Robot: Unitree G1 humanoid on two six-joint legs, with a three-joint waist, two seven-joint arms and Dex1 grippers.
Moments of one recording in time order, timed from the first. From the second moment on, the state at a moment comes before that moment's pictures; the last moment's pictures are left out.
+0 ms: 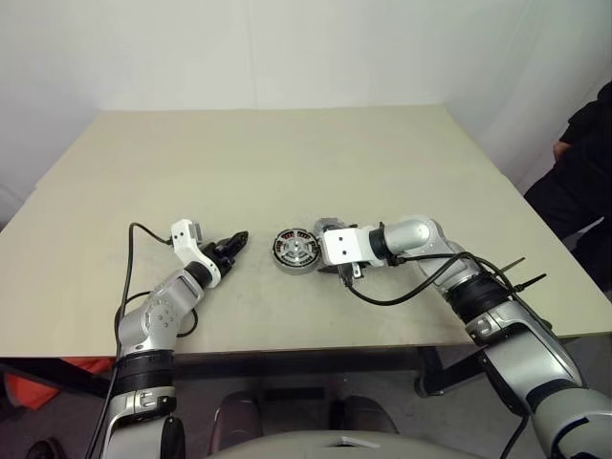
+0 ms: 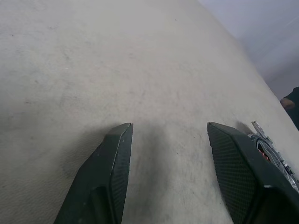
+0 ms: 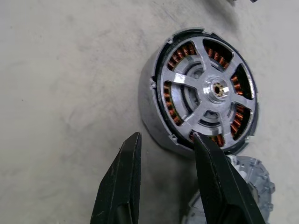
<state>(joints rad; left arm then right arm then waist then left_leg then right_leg) -0.26 0.15 0.30 0.12 -0.64 0.66 -0.35 -0.71 -0.49 0.47 0.46 -0.18 -0.25 1.14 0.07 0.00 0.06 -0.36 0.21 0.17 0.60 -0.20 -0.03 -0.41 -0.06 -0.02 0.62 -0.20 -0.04</state>
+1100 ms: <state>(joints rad) -0.24 0.14 0.31 0.11 -0.64 0.64 -0.33 -0.95 -0.40 0.52 0.87 -0.28 -0.56 1.19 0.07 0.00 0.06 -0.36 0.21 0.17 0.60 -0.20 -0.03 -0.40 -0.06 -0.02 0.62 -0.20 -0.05</state>
